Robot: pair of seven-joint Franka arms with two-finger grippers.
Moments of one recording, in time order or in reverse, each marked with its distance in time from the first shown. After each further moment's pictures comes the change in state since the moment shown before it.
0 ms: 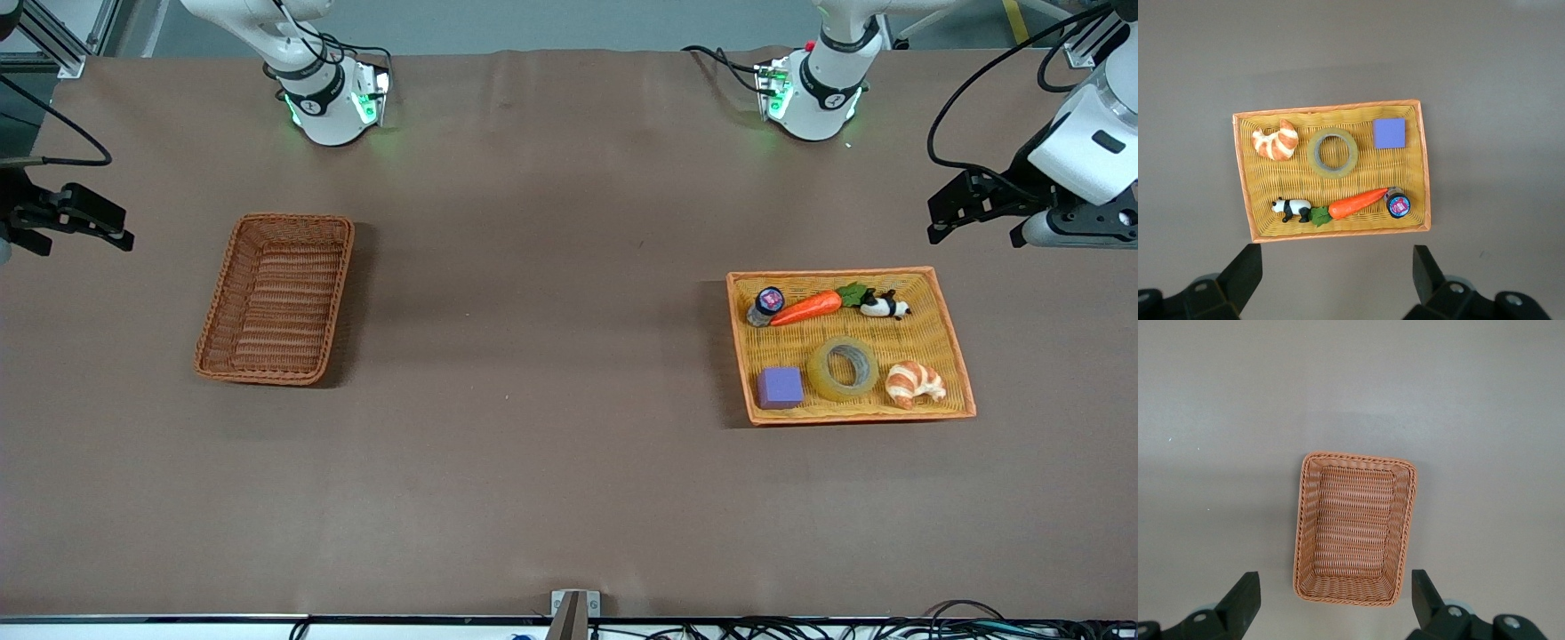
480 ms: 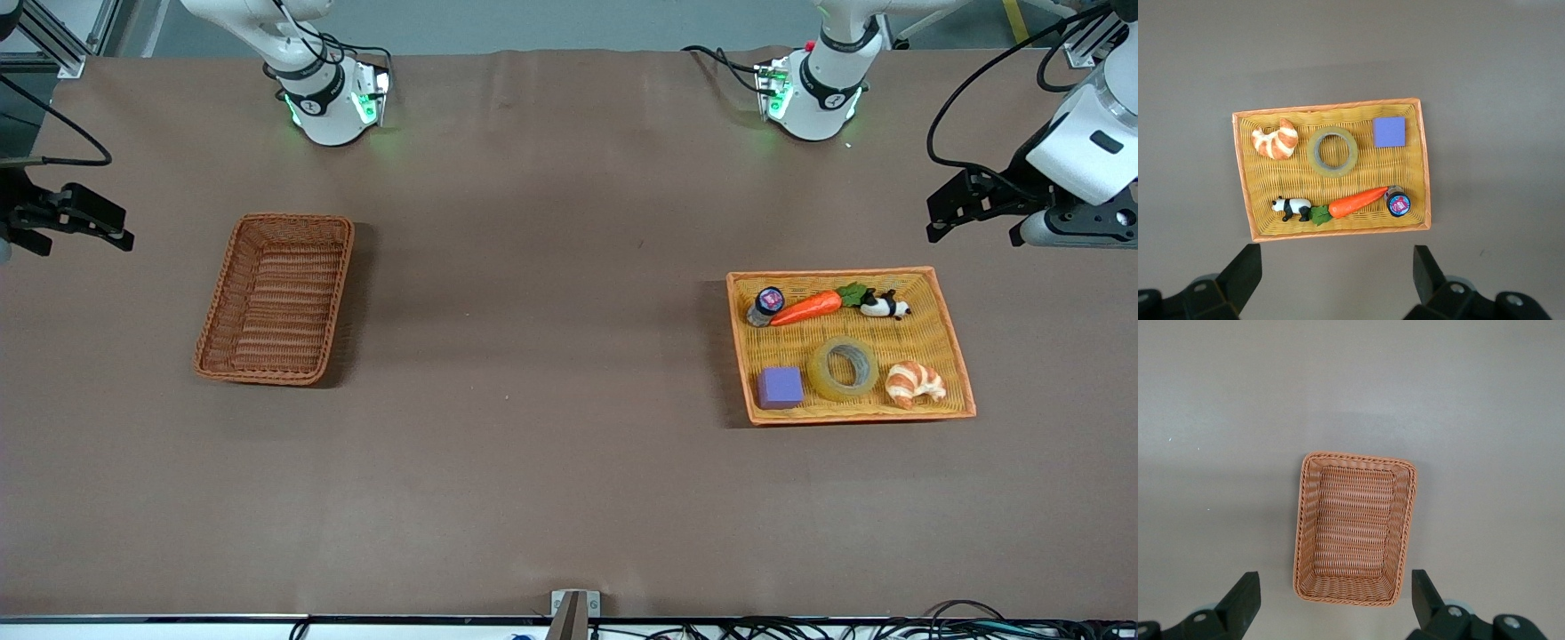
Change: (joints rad) left arm 0.000 0.000 0.000 0.000 0.000 -0.001 0.002; right arm 0.000 0.000 0.000 0.000 0.000 0.000 0.000
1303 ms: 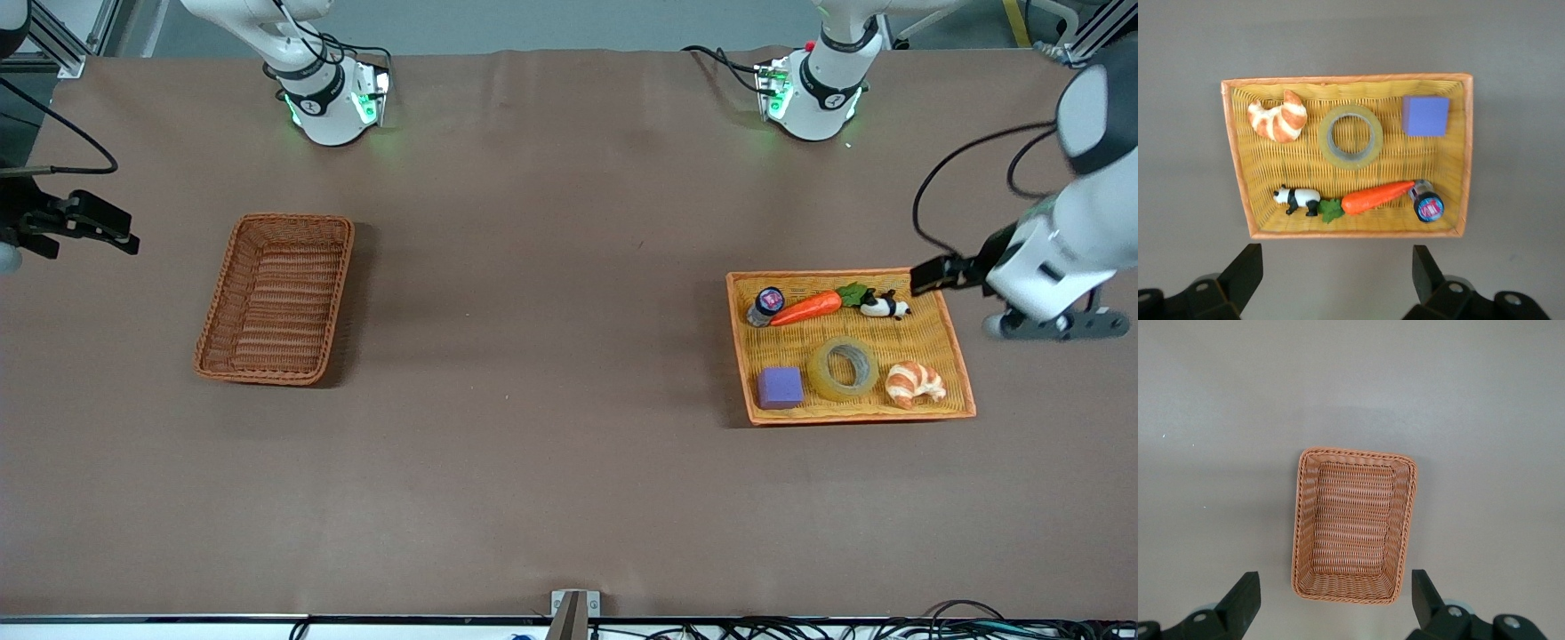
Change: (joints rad) left arm 0.002 0.224 0.055 -0.018 0.019 0.062 0.001; right arm 0.000 0.000 -0.007 -0.029 0.000 0.011 0.000
